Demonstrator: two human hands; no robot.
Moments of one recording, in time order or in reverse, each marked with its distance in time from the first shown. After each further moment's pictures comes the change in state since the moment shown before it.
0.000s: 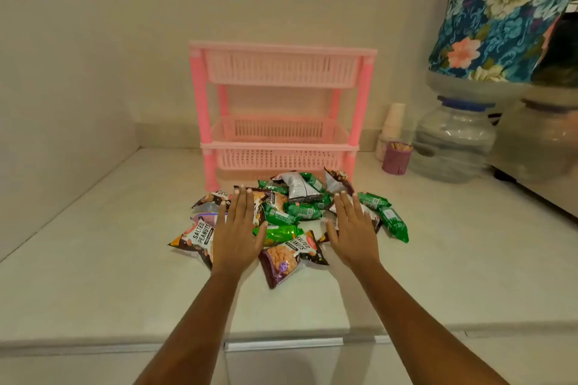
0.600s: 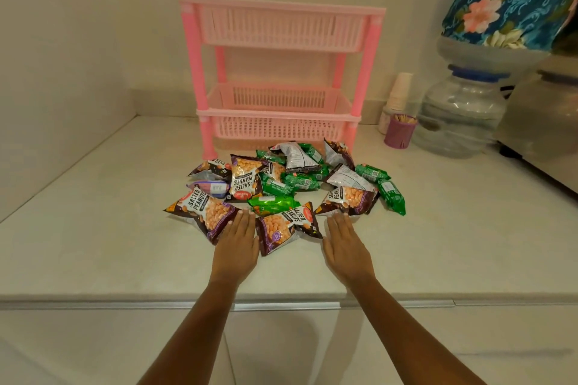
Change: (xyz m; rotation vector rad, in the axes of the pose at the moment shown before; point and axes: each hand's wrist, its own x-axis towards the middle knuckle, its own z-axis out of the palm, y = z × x) left_hand -0.056 0.001 0.059 -0.031 -0.319 -0.019; right_hand -0.061 0.016 0.042 0.002 -0.251 -0.046
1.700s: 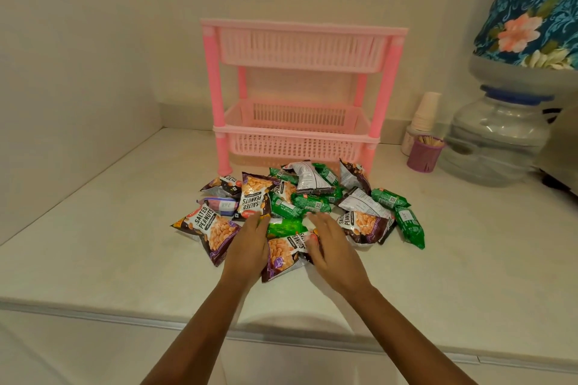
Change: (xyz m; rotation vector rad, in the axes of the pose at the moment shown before) left_hand 0.030 0.022 -0.029 -0.213 0.194 -0.071; right_hand 0.030 -0.031 -0.044 0.422 0.153 -0.272
